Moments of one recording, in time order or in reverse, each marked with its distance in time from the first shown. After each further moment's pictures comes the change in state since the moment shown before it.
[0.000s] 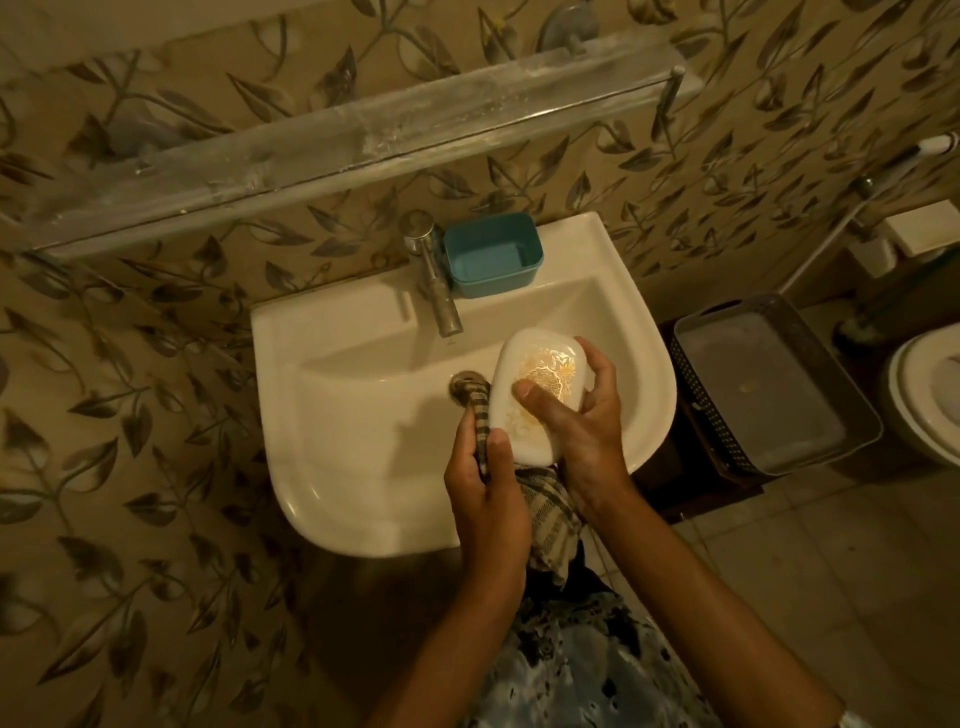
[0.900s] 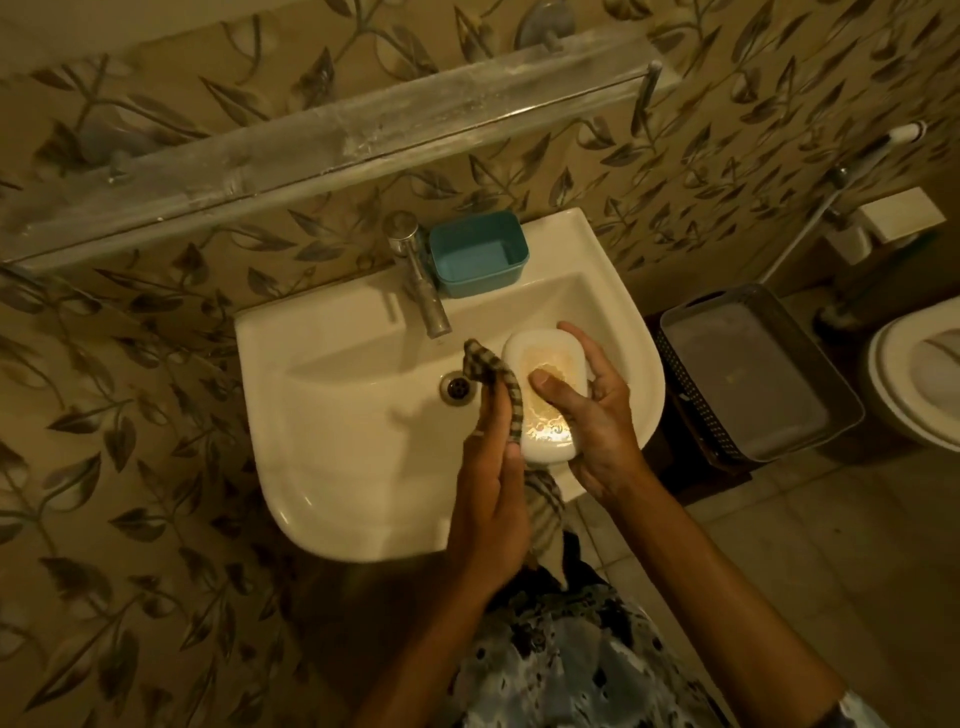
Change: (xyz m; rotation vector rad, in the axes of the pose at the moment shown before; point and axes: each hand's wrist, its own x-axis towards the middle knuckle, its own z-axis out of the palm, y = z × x) left_hand 0.008 -0.007 -0.015 0.301 -0.441 0.219; right_hand 0.008 -0.012 -0.012 0.032 -0.060 0.021
